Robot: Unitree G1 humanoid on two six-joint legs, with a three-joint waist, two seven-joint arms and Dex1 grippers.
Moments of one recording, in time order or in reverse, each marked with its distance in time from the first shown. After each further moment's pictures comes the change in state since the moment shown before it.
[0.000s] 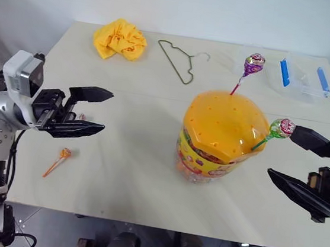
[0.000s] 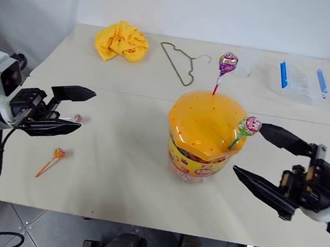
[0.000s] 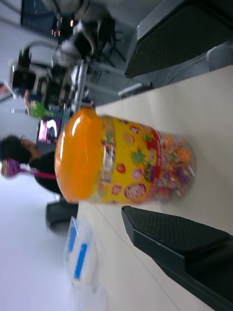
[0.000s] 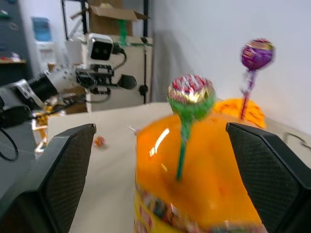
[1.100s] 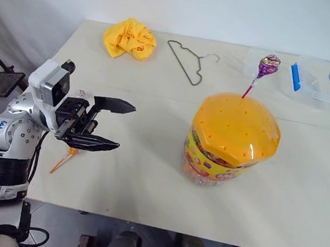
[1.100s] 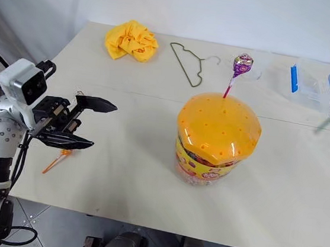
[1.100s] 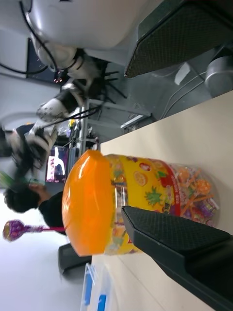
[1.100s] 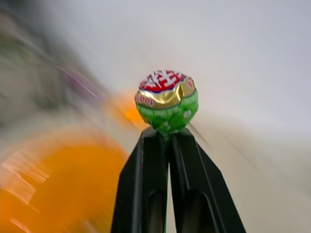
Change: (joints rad) left arm -0.050 -0.081 -0.116 0.014 0.041 -0.085 -0.087; right arm 0.180 -0.211 -0.341 0.359 -0.111 0.198 -0.319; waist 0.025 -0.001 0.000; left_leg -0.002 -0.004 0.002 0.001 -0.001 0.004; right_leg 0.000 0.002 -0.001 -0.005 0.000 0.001
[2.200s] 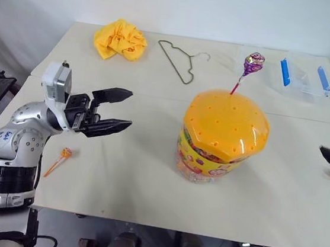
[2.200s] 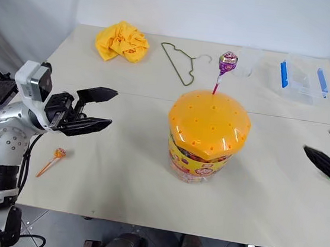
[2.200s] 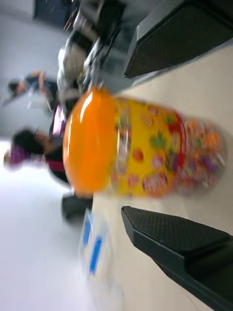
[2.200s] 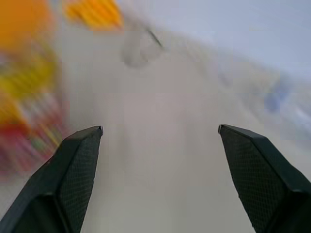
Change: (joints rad) left arm 0.089 -0.084 0.108 -0.022 0.016 -0.012 0.300; right arm -0.260 0.042 0.219 0.159 -0.273 -0.195 0.434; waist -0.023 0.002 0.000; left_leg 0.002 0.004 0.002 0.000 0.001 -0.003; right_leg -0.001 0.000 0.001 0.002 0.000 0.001
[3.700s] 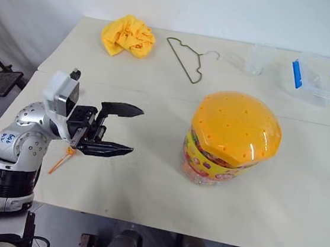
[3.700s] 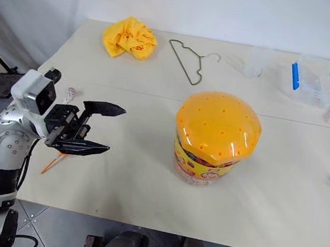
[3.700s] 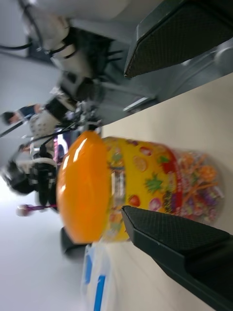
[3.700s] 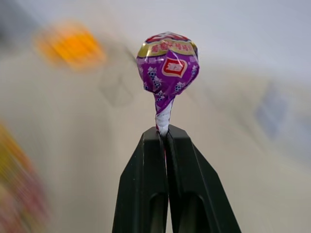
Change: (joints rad) left arm -0.007 0.046 -0.104 -0.089 -0.016 -0.028 -0.195; right arm -0.138 -0.172 0.032 0.288 -0.118 0.245 -0.125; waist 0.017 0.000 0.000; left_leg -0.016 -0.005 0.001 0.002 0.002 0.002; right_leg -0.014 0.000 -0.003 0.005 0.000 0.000
